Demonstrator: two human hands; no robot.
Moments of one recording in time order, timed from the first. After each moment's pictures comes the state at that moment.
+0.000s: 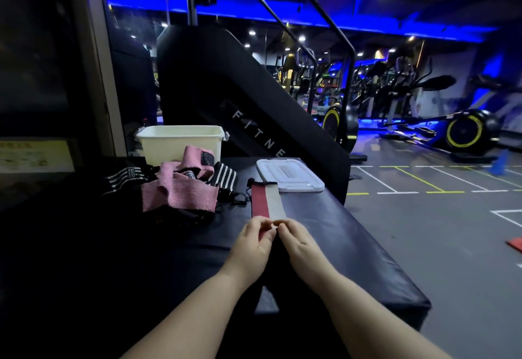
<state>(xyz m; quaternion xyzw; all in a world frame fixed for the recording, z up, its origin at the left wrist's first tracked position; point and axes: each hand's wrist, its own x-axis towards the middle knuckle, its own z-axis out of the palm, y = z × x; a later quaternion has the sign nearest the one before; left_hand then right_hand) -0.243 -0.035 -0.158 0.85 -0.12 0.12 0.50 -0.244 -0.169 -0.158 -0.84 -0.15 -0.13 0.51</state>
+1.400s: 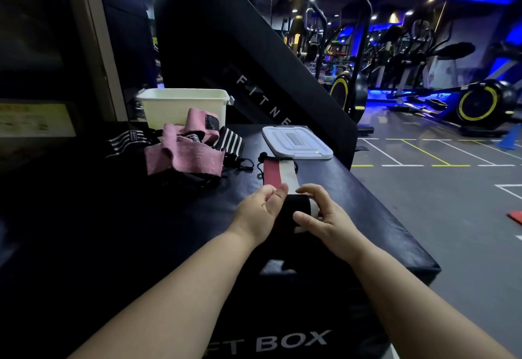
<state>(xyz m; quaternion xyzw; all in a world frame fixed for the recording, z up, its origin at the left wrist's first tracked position) -0.249 -0.031 -0.148 0.86 -0.10 0.09 0.49 -0.268 -0.204 -0.152 -0.84 -0.19 -0.07 0.51</state>
